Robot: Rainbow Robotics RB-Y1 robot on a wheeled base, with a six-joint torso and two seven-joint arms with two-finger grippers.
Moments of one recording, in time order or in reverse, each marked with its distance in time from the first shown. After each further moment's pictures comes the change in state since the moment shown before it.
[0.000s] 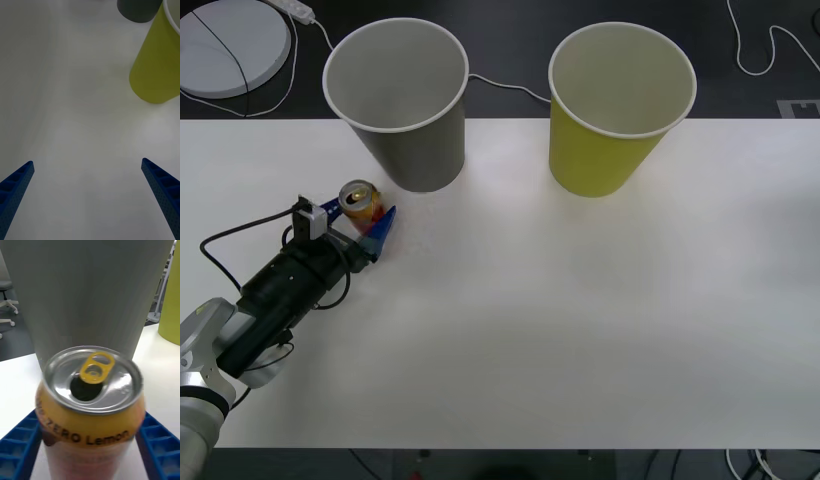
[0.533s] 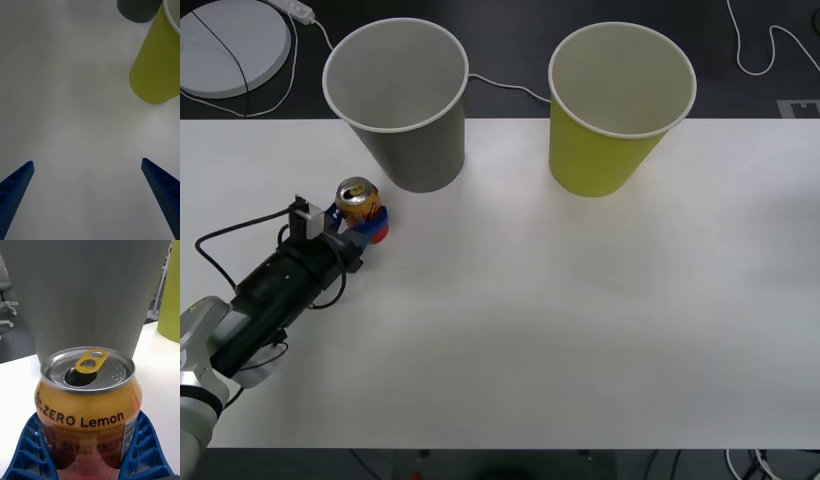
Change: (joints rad) right arm 0.000 0.000 0.000 0.000 0.000 0.000 0.000; left arm 0.001 0.022 0.001 -0.007 -0.017 -0.010 0.003
